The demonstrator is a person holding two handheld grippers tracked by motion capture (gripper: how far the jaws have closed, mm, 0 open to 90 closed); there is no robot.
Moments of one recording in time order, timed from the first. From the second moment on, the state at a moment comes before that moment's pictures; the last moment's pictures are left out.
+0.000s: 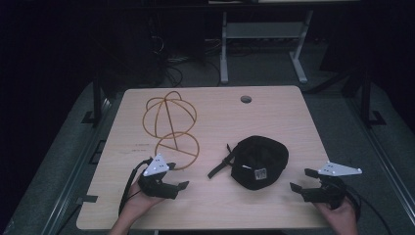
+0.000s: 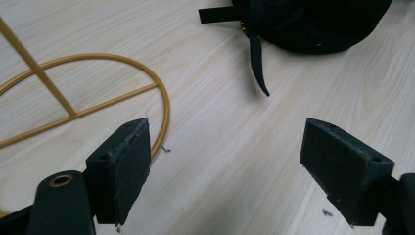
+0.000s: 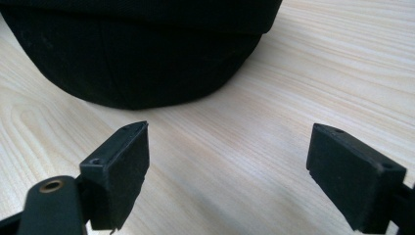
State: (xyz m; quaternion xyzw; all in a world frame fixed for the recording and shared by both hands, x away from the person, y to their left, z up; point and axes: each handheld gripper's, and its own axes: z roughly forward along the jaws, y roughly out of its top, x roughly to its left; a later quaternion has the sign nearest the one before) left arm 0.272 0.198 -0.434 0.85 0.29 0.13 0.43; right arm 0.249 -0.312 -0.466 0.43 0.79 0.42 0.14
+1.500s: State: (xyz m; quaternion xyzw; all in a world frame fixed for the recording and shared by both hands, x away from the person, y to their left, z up) left arm 0.296 0.054 -0.384 0.89 0.14 0.05 0.43; right arm 0.247 -0.310 -0.465 0.42 0.78 0.44 0.14
